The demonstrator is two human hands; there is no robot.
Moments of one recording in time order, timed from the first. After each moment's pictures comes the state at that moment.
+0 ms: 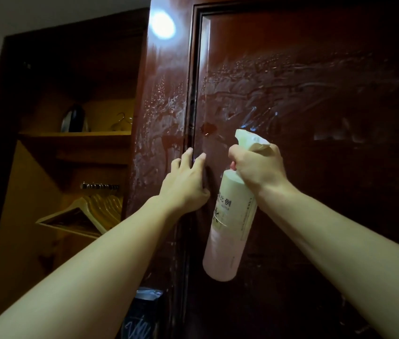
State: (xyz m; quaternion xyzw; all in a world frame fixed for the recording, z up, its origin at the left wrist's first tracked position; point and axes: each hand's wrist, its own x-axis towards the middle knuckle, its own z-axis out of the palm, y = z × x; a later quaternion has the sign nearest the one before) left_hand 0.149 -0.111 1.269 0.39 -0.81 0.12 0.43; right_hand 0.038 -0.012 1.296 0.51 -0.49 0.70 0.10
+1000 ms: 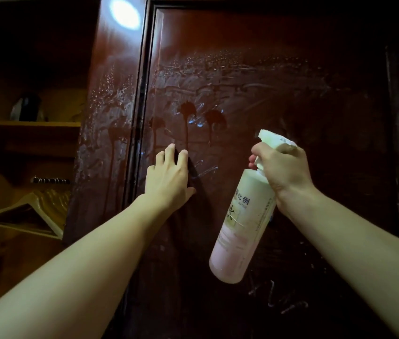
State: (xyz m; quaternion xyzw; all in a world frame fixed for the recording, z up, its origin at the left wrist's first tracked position) left_hand 0.069 -0.082 1.261 0.40 -0.77 0.24 0.44; right_hand -0.061 0.072 1.282 0.46 -0.48 0.75 0.06
